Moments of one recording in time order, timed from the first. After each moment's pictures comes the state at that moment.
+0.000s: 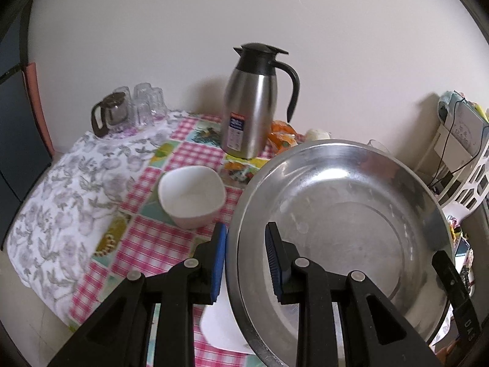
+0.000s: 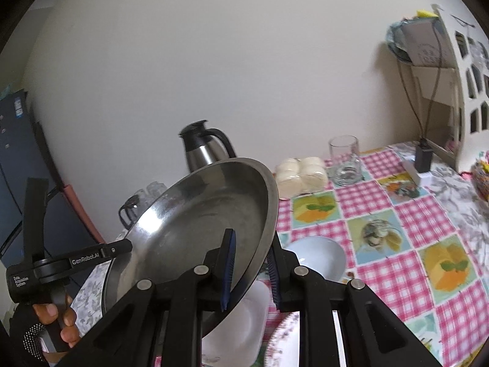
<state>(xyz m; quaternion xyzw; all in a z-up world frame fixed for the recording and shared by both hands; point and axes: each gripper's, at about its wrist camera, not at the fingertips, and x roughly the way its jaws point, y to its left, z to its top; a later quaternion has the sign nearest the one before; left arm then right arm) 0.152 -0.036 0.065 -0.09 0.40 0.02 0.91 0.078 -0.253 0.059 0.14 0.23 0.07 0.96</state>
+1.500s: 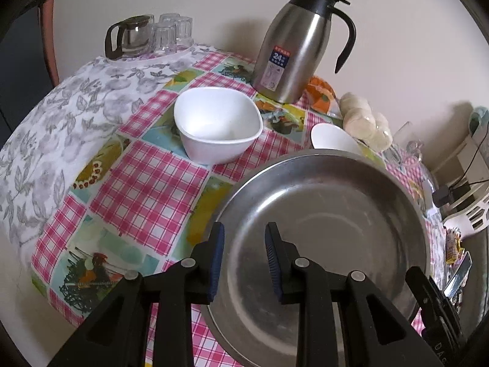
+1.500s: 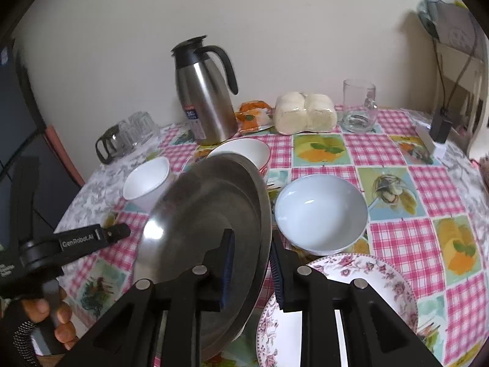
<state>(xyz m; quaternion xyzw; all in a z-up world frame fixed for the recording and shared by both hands) 0.163 -0.005 -0.021 -0.18 0.48 0.05 0.86 0.118 -0.207 -0.010 0.05 0.37 0.07 0.93</state>
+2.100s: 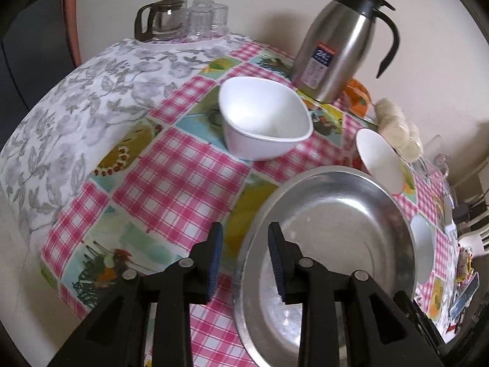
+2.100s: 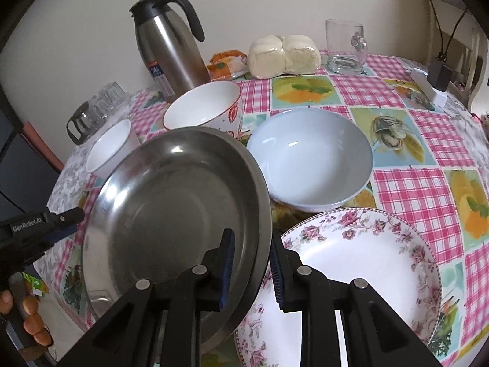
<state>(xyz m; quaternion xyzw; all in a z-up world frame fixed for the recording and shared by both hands) 0.165 0.026 -0.039 -0.19 0.50 0.11 0.84 0.146 -0.221 -0.064 0.08 0.46 0.03 0.88</state>
